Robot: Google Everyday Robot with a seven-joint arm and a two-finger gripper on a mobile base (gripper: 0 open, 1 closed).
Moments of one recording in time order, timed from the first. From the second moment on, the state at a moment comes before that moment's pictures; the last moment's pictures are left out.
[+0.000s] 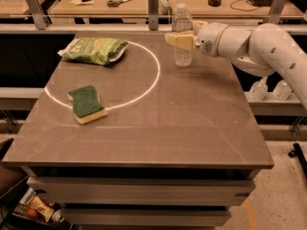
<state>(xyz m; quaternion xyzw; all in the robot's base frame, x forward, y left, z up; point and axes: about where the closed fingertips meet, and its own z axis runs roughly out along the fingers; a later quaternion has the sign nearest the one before) 0.751 -0.098 0.923 -0.33 0.66 0.26 0.62</state>
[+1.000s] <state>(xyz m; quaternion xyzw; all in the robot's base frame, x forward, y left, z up) 0.752 -0.089 0.922 -0.33 0.66 0.27 0.62</state>
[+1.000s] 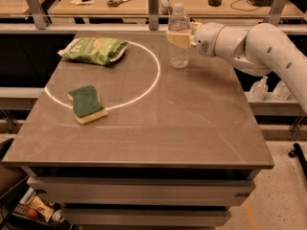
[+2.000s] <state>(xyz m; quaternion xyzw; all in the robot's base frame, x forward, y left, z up) 0.716 -0.082 0.946 -0.34 0.64 0.31 0.62</state>
